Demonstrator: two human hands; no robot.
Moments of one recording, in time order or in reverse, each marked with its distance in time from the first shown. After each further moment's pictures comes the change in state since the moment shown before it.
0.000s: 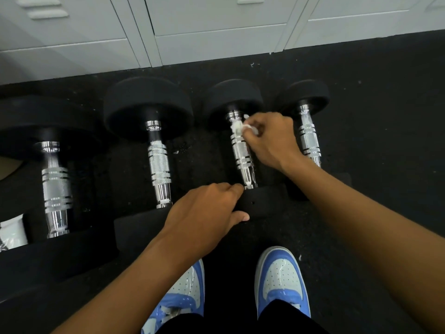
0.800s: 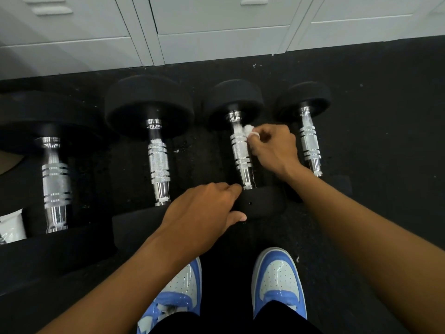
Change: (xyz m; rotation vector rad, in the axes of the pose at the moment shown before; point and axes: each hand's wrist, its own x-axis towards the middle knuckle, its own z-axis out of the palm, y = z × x) left_hand 0.000 -0.002 0.000 0.022 -0.010 -0.004; right_hand -0.014 0.008 0.006 0.139 -0.025 0.296
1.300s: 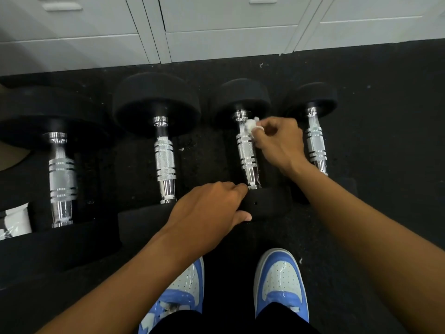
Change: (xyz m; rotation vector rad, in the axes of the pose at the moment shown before) left_hand 0.001 -0.001 0.001 0.011 0.004 0.020; right_hand 0.005 -0.008 -0.001 0.024 0.026 -0.004
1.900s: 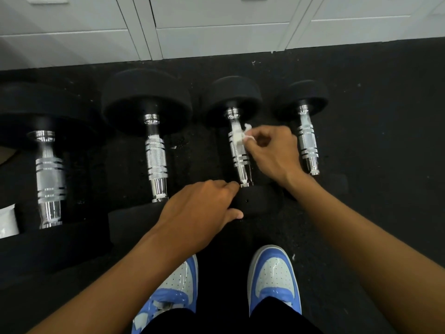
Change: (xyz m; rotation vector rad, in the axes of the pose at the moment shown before) left_hand -0.001 0.001 -0.001 -0.006 0.012 -0.008; right_hand -0.022 0.001 -0.007 -0.022 -0.045 -0.066
